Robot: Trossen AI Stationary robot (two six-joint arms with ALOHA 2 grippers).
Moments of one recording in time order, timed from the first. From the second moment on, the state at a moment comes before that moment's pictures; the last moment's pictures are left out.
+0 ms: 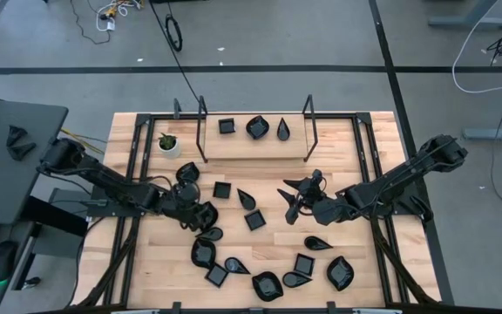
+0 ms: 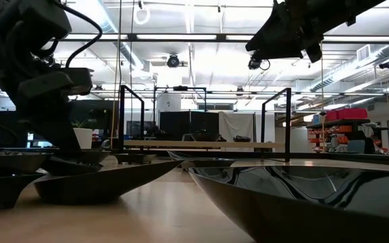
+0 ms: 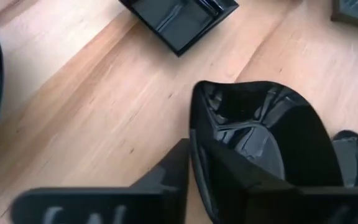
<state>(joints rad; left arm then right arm) -0.35 1.26 0.39 -0.12 -0.41 -0.92 0.43 1.35 0.73 0.11 0.92 0.53</state>
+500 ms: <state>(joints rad) -0.31 1.24 0.48 -0.10 -0.61 -0.75 0.38 1.41 0.73 0.33 0.68 0.45</state>
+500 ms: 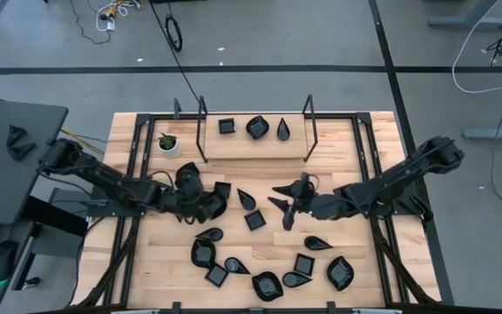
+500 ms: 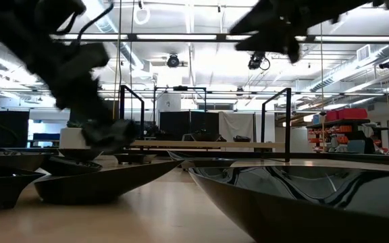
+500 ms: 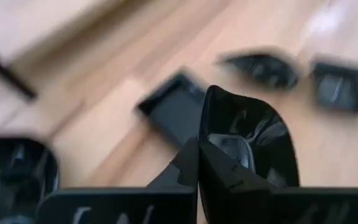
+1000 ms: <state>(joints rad) -0.14 1.24 0.70 -0.10 -0.35 -0.56 0.33 1.90 1.32 -0.08 0.42 -0.32</state>
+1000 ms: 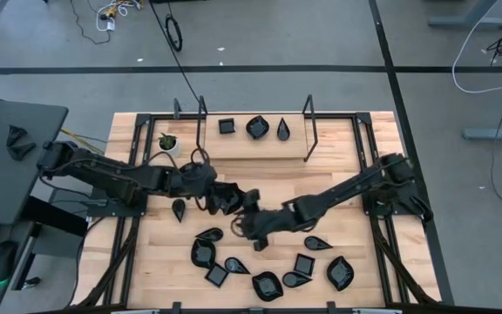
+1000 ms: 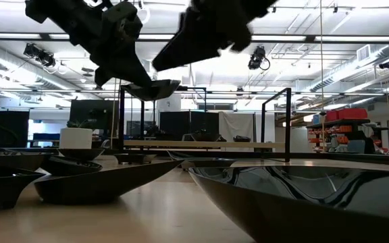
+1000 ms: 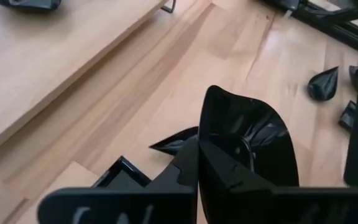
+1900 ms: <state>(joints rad) -0.13 1.24 0.70 -0.07 -0.34 -0.58 0.28 1.96 1.29 -0.02 0.45 -0.62</state>
